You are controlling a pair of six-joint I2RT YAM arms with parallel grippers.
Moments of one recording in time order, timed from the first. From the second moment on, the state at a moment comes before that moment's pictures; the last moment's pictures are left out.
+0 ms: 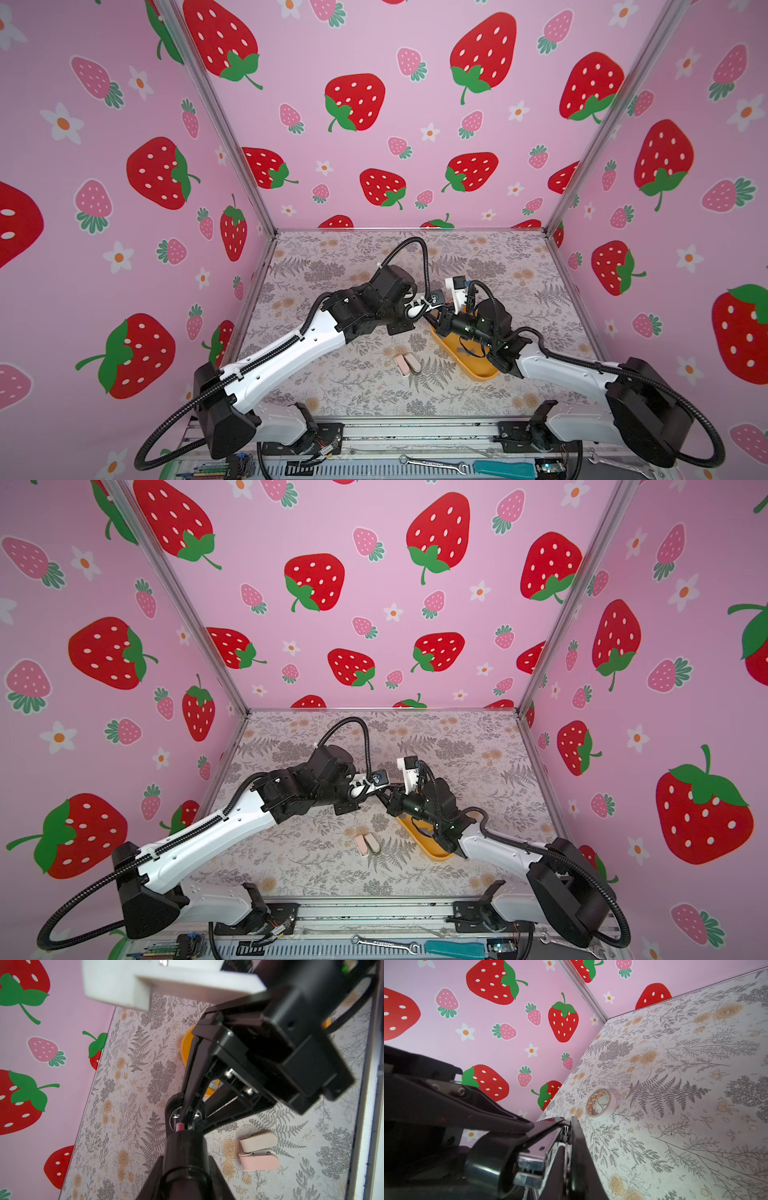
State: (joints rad) left arm -0.87 1.34 1.29 -0.74 -0.02 0.61; right arm 0.83 1.28 0.52 0.65 -0.34 0.70
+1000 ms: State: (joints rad) left arm -0.76 1.10 1.07 -0.58 0.19 0.65; right arm 0.73 1.32 0.47 0.69 -0.40 0.87
